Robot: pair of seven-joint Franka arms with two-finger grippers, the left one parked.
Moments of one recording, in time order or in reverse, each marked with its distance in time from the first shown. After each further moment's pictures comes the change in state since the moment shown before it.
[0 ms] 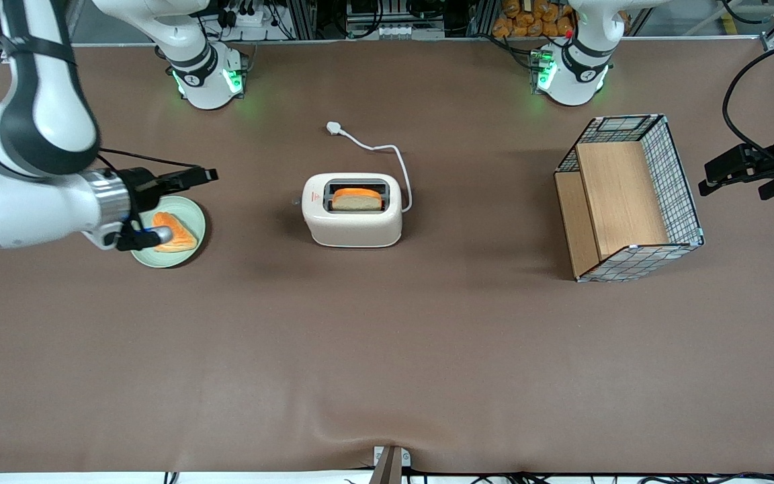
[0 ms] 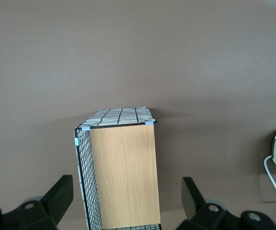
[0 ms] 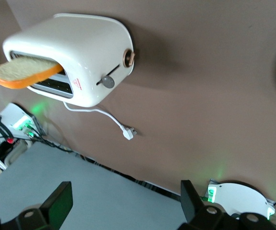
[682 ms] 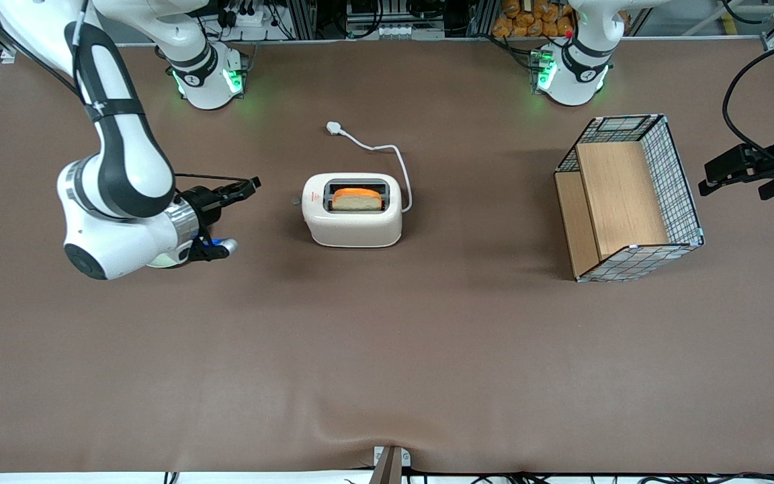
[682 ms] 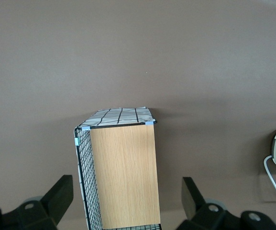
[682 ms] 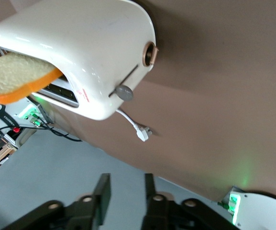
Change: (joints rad) arm 0.092 0.127 0.003 -0.001 0.083 0.060 0.000
